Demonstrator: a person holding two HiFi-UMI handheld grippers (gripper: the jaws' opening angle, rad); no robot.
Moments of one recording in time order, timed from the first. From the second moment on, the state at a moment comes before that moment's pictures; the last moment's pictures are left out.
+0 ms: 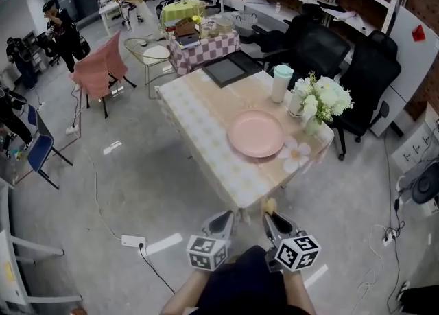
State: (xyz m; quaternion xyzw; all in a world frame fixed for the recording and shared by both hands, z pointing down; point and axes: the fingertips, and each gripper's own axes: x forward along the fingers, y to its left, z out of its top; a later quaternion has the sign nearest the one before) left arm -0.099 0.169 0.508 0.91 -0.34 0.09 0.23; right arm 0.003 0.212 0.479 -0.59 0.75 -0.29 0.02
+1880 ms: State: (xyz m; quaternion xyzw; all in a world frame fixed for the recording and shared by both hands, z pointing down) left arm -0.037 -0.008 0.492 0.89 -0.39 0.08 0.21; right arm 0.066 0.030 0.480 -0.55 0.79 -0.29 -0.02
